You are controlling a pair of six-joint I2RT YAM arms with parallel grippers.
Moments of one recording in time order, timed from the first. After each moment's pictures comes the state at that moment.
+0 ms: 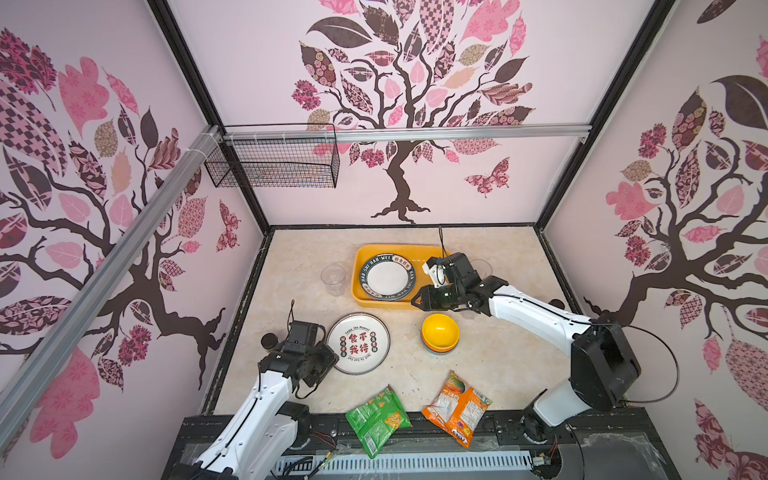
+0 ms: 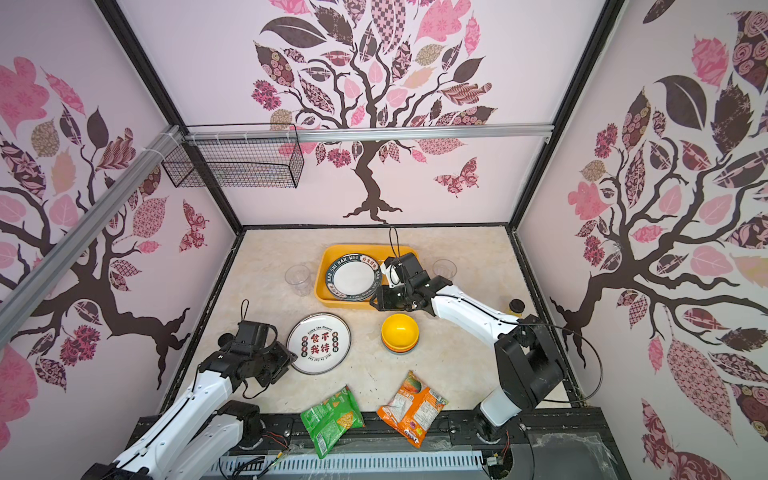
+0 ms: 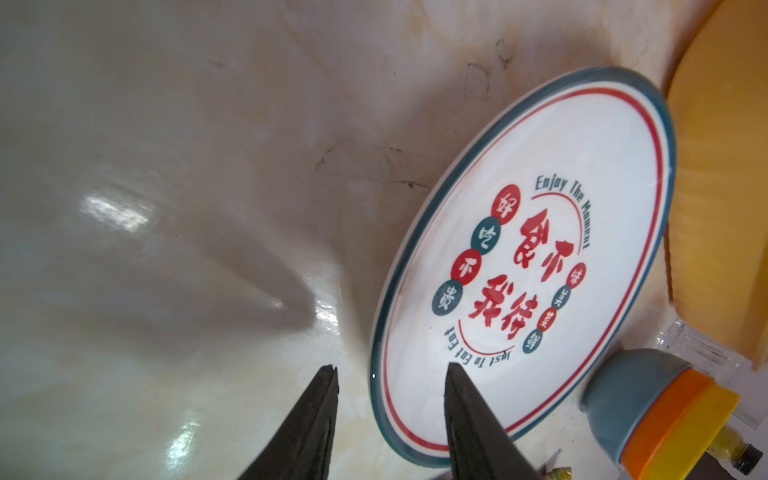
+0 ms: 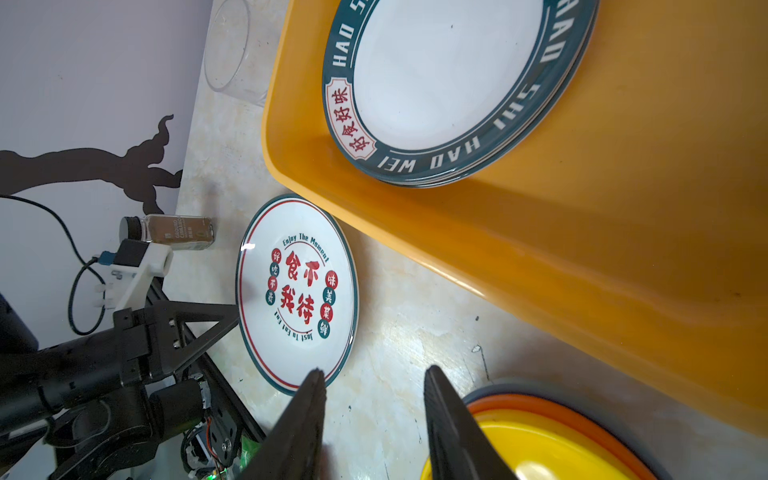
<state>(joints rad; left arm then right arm) -0.20 0.81 0.39 -0.72 0.20 -1.00 0.60 1.55 1.10 -0.38 -0.39 0.52</state>
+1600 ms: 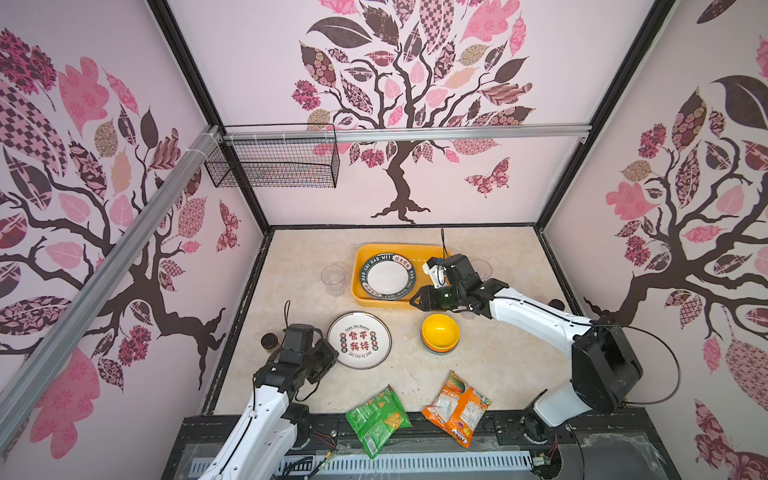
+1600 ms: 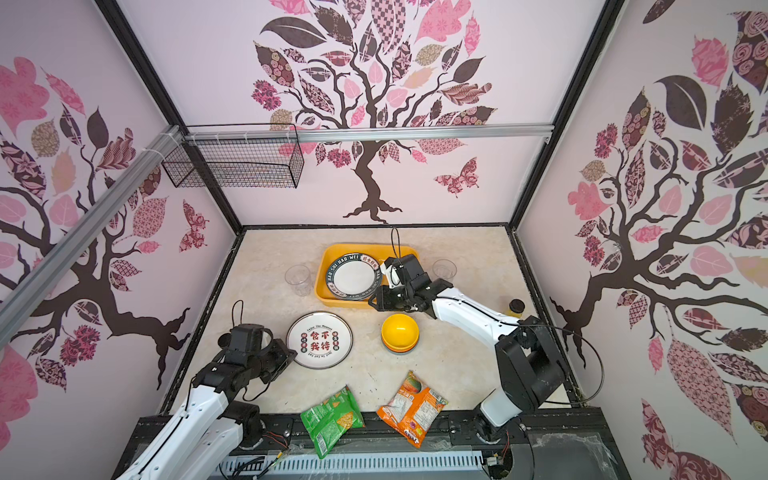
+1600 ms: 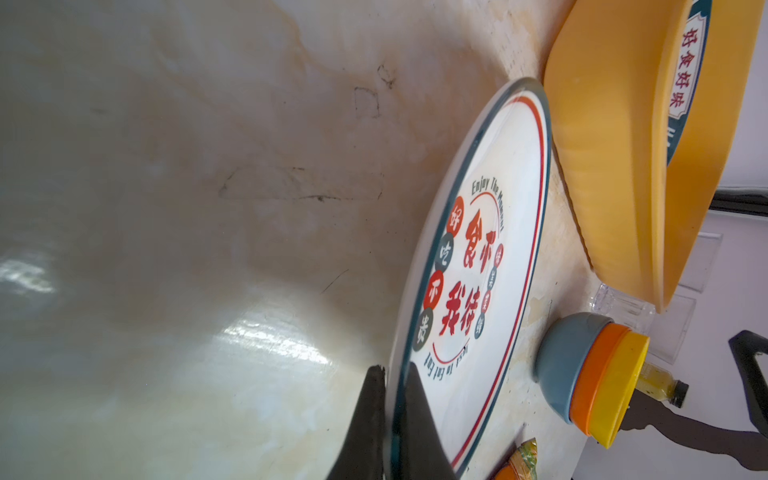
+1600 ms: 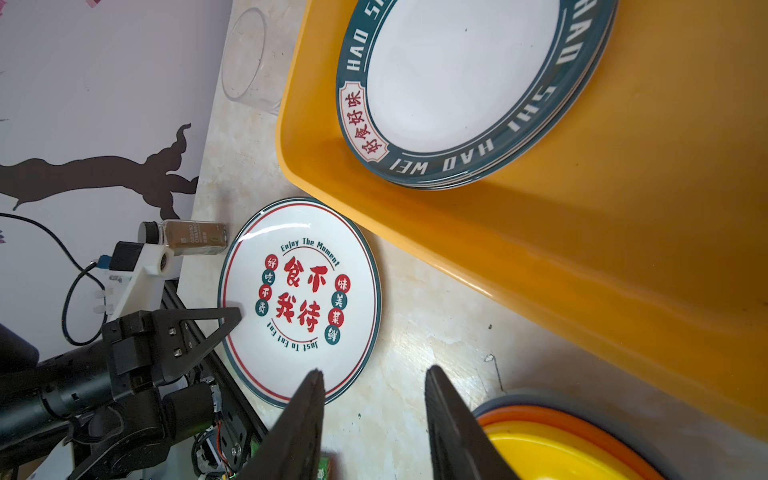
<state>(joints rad) -0.20 0.66 0.37 -0.67 0.25 -0.96 0.60 1.55 1.08 -0.32 -0.40 0.55</state>
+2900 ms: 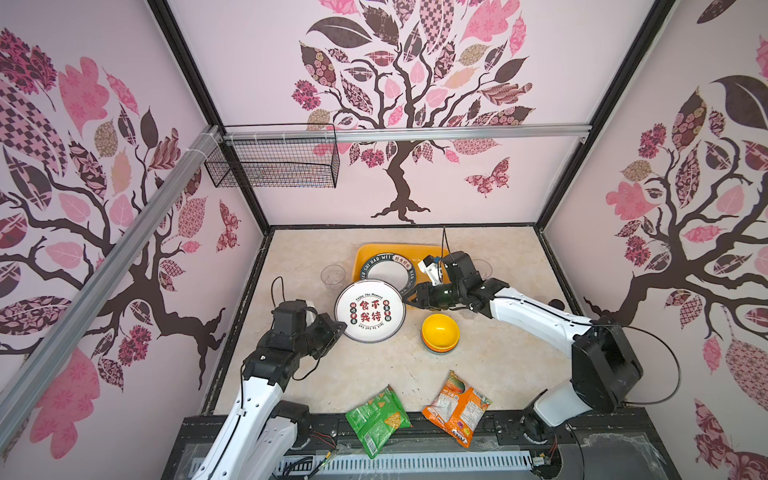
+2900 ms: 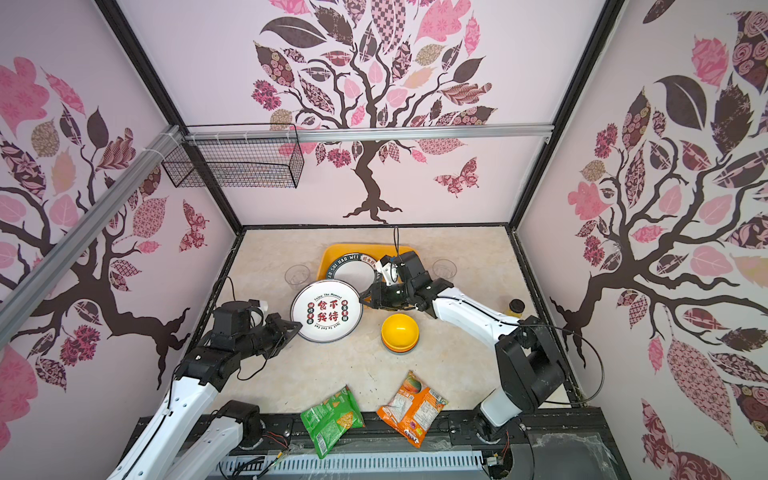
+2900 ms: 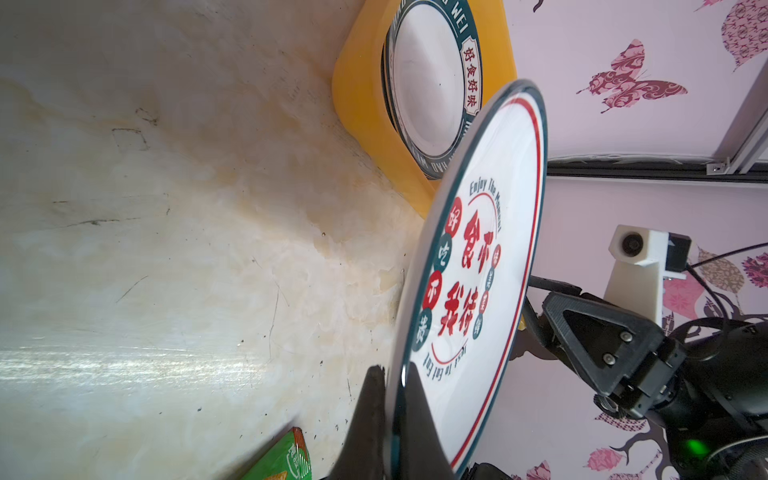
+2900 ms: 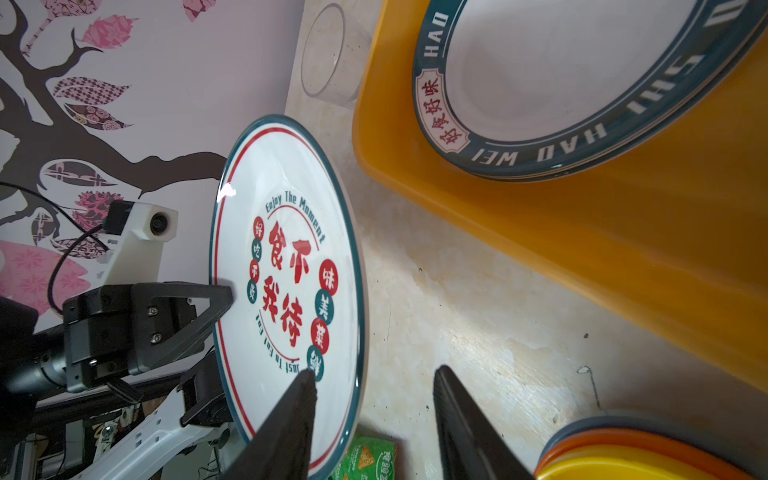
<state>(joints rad) -0.20 0.72 0.61 -0.62 0.41 -1.02 0.59 1.55 1.08 -0.23 -0.58 0.65</state>
